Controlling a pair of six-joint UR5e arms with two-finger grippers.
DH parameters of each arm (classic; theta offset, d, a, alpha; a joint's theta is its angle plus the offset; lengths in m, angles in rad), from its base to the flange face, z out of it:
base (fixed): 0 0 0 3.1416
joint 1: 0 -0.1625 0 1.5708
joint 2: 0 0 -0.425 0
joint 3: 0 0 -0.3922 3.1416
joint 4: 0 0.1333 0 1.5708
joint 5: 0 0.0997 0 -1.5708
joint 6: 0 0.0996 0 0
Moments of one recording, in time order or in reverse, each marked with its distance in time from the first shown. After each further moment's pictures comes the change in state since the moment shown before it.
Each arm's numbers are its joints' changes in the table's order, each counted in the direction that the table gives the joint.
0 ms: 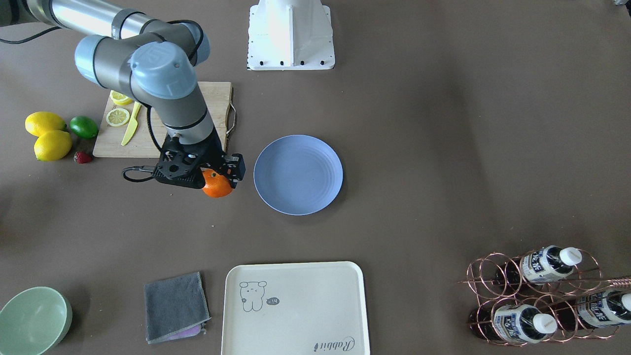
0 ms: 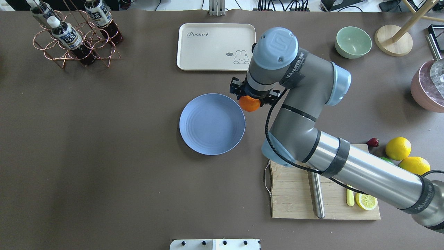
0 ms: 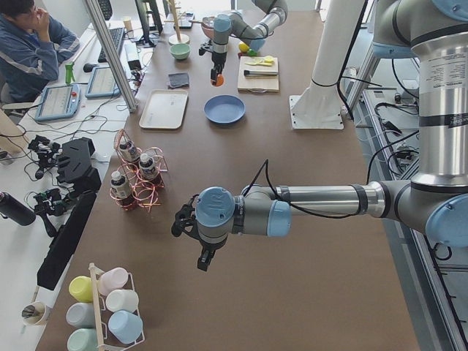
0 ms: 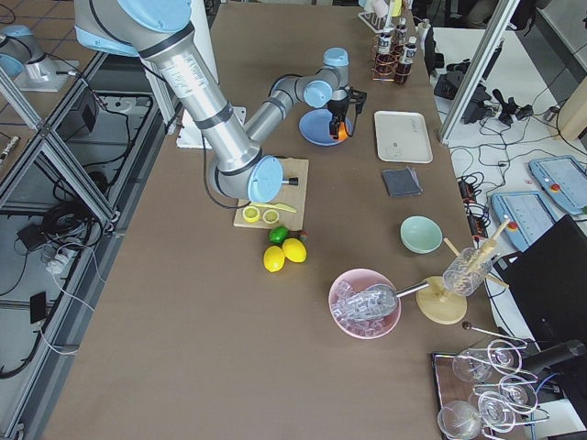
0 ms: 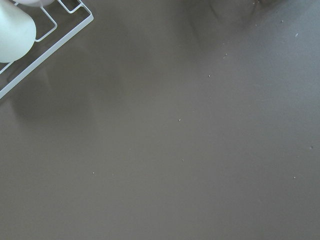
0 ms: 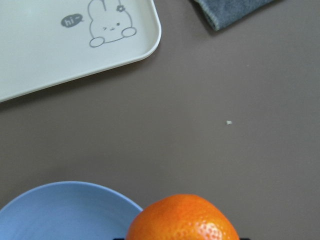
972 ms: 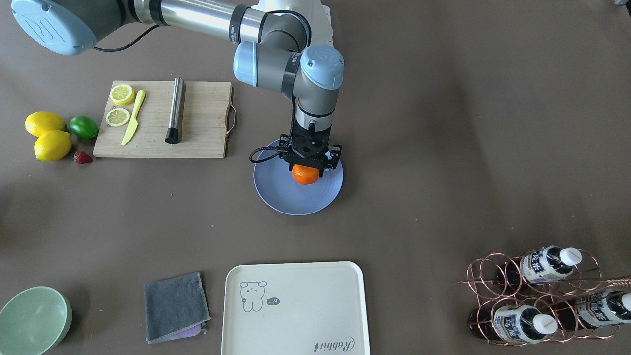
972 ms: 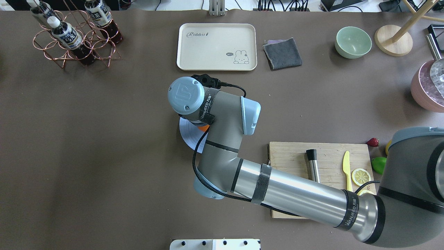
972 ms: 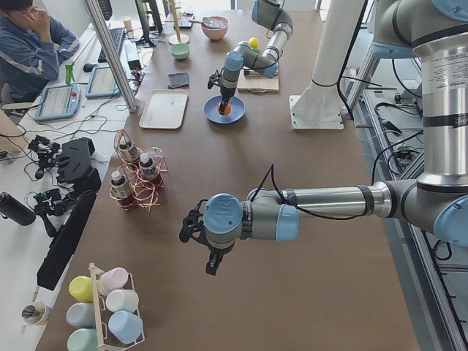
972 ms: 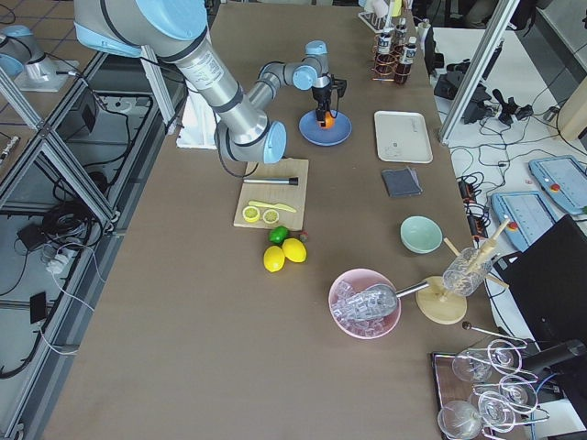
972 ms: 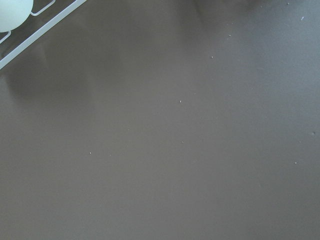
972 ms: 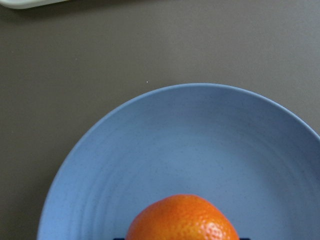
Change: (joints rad) left arm 0.000 -0.036 0.006 -0.003 -0.008 0.000; right arm 0.164 -0.233 0.306 -0.006 -0.198 -0.004
